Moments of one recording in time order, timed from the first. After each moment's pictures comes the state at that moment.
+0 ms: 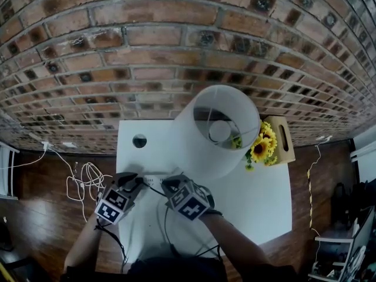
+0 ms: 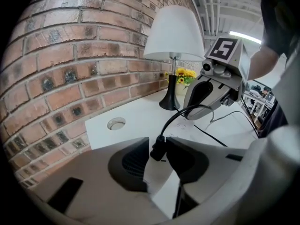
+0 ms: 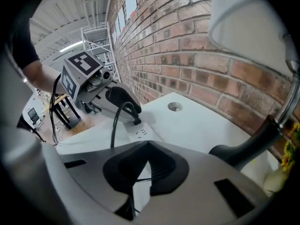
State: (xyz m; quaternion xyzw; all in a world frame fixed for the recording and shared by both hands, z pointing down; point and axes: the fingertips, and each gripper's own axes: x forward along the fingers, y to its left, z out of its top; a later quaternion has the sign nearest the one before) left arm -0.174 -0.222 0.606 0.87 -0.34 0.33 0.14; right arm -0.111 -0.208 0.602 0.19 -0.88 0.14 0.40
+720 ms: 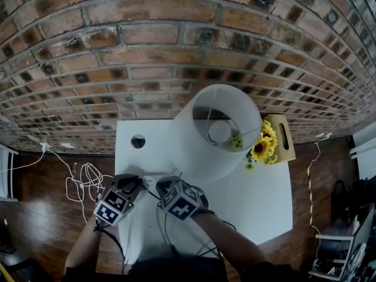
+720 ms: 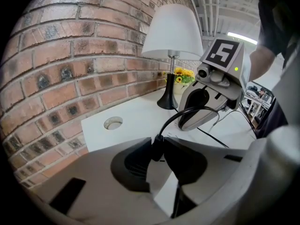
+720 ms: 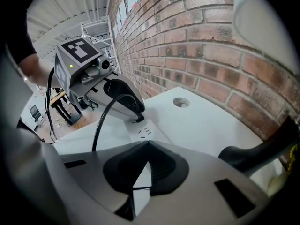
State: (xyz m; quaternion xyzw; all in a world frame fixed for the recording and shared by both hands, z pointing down) left arm -0.171 -0.221 0.610 0.87 -0.33 0.33 0.15; right arm -0.128 -0.205 0.621 0.18 -0.87 0.14 0.43
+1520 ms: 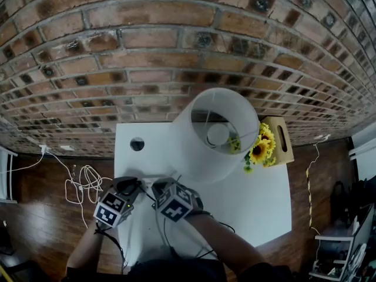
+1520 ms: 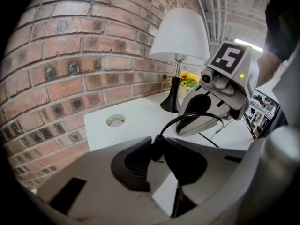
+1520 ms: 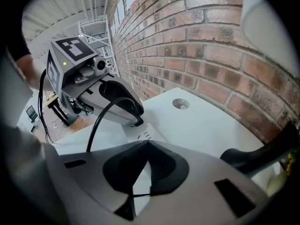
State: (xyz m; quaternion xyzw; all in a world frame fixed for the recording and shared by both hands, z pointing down) left arm -0.174 -0.223 0.609 0.87 -0.35 0.31 0.18; right arm -0.138 -0.209 0.622 0.19 -0.87 0.14 0.43
